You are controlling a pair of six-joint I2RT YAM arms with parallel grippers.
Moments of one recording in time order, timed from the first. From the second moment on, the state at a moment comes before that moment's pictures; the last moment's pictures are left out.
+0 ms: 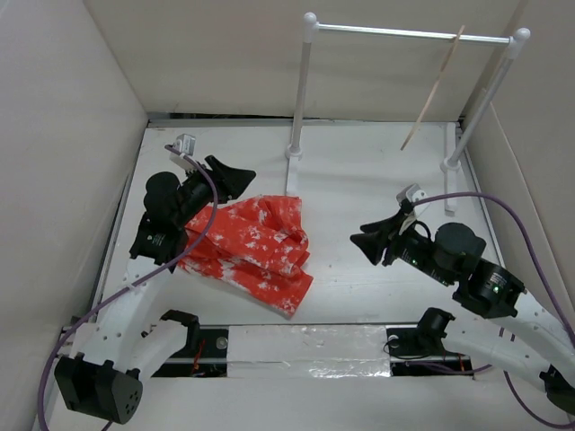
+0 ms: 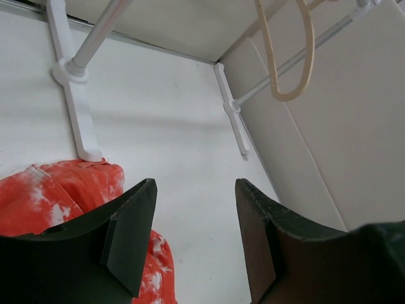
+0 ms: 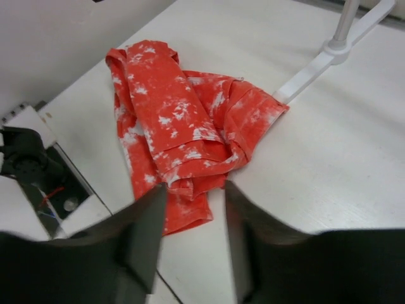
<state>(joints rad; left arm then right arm) -0.25 0.90 0.84 0.00 0.39 -0.73 0.91 0.62 0.87 -0.41 0.09 0.24</state>
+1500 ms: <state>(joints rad) -0.25 0.55 0.43 -0.37 0.24 -0.83 1.26 1.63 0.99 -0.18 0.43 0.11</state>
